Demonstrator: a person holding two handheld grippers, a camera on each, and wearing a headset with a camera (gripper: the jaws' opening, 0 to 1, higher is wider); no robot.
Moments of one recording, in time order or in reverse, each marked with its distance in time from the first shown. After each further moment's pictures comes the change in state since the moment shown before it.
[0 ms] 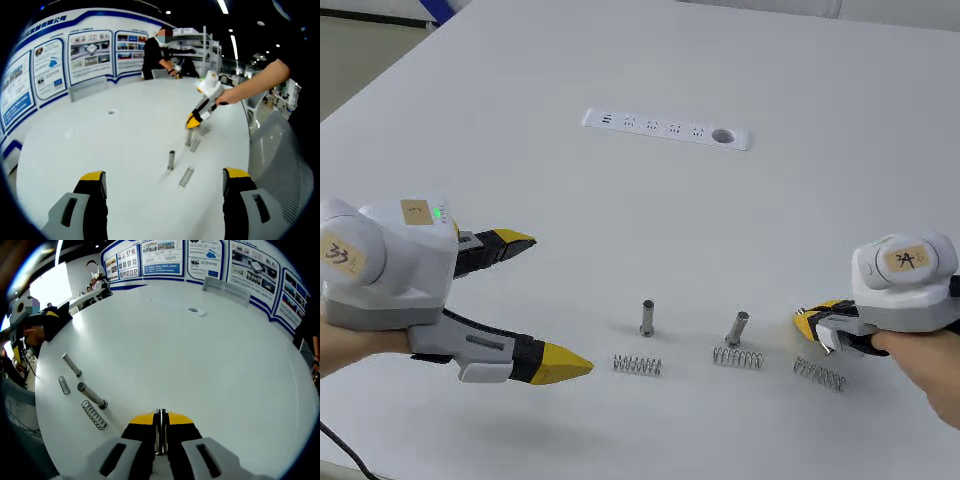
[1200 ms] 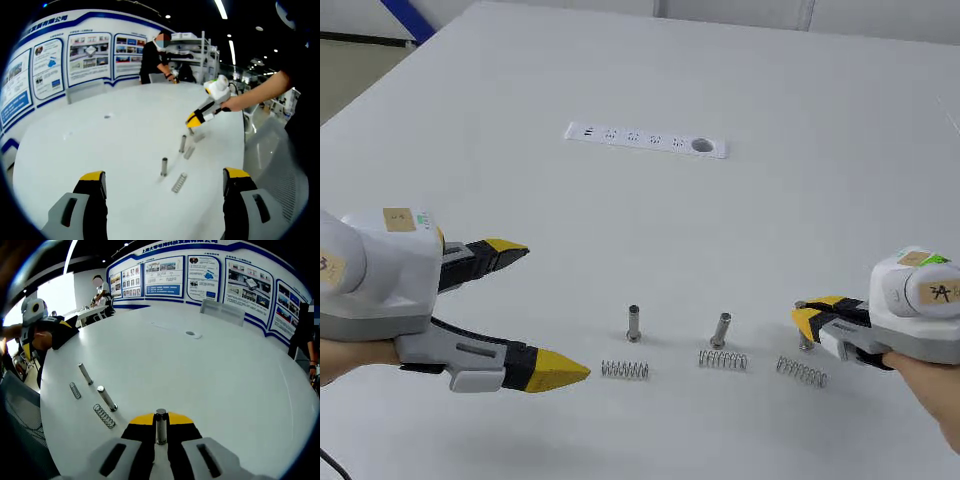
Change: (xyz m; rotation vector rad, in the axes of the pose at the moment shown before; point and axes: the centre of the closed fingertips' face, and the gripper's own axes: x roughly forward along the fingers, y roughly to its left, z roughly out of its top) left arm 0.003 -0.011 0.012 -0.016 -0.029 -0.038; right arm -0.032 0.002 0.010 -0.025 -0.182 -0.015
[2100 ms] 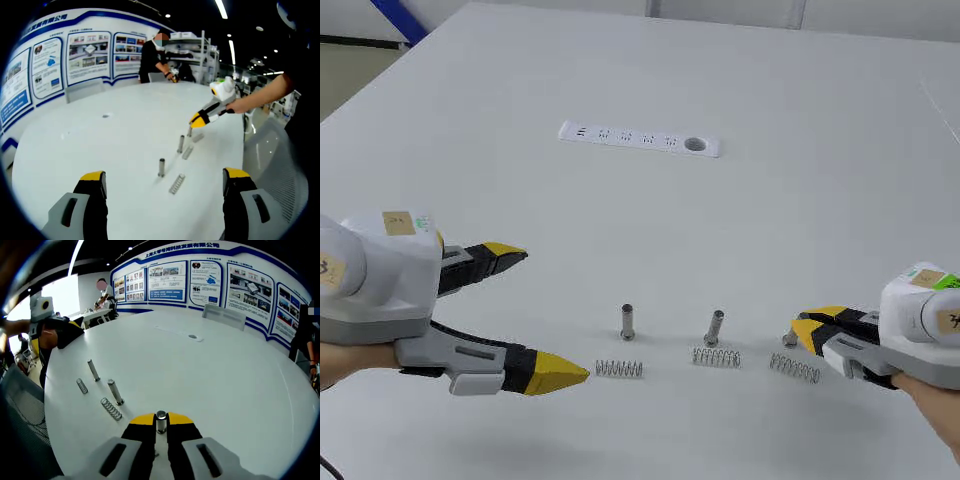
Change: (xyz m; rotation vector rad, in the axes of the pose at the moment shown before) left arm 0.004 -0.005 0.000 -0.004 0.003 -0.007; right arm -0.017 0.009 -0.007 -0.015 -0.048 0.014
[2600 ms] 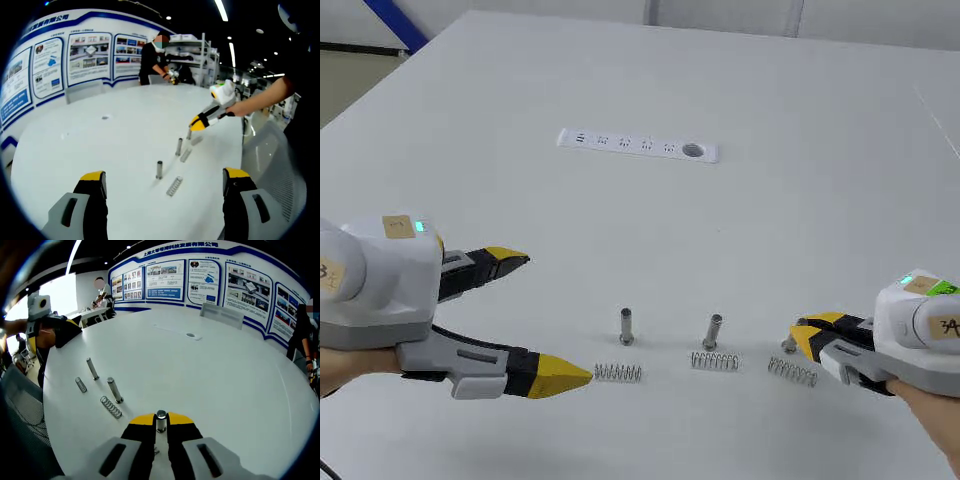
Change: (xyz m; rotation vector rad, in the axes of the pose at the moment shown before) left arm -0.001 -0.004 0.003 -0.012 -0.017 -0.003; right arm -0.003 -0.001 -0.002 -0.002 0.020 -0.021
